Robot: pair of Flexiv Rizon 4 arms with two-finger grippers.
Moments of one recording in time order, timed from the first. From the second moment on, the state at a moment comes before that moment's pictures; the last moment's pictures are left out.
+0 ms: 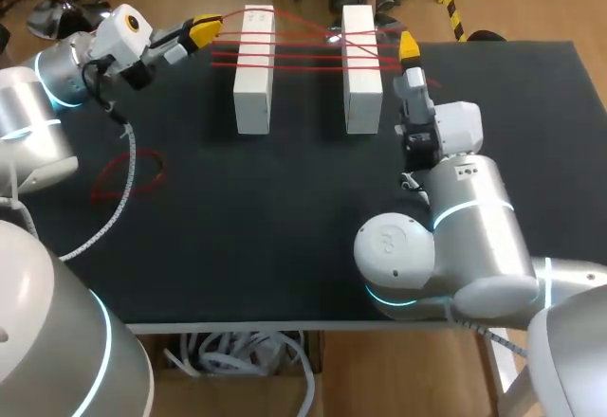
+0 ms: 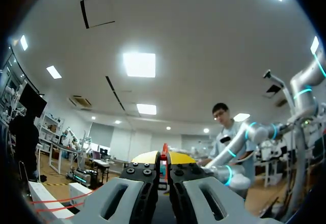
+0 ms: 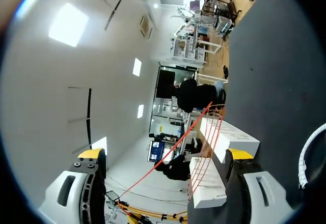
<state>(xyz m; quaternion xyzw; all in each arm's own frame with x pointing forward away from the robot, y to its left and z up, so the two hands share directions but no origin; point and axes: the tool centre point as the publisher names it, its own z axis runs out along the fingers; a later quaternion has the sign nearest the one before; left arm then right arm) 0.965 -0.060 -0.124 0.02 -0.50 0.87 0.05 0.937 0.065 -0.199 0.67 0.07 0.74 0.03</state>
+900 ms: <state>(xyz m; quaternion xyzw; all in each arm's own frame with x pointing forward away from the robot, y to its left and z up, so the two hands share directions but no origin) 0.965 -0.060 -0.124 0.02 -0.50 0.87 0.05 0.936 0.055 -0.194 0.71 -0.12 0.69 -0.09</state>
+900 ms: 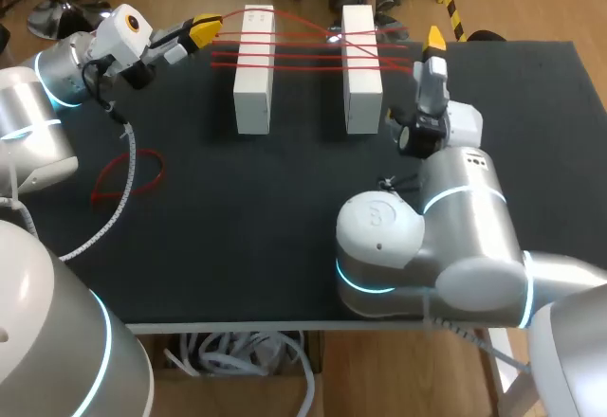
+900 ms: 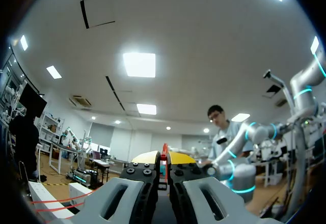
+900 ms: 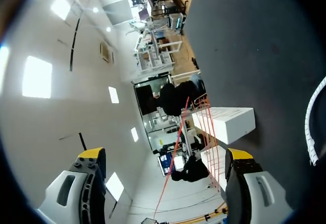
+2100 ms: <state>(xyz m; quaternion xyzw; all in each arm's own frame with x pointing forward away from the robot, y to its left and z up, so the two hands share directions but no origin) 0.965 -0.060 -0.124 0.02 -0.50 0.87 0.05 0.951 0.054 -0.162 0.69 -0.18 0.69 -0.08</state>
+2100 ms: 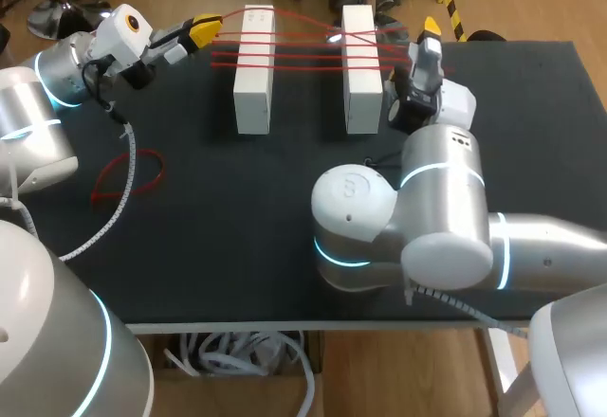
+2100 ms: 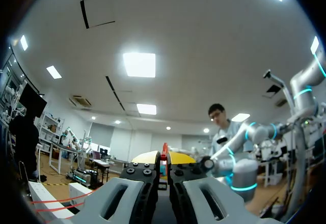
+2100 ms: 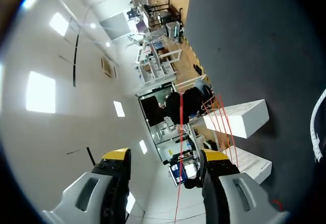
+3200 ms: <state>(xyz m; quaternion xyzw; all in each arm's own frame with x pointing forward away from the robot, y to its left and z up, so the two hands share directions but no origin) 0.965 -0.060 -0.124 0.02 -0.50 0.87 0.05 0.942 0.053 -0.155 0.69 -0.20 0.69 -0.08</state>
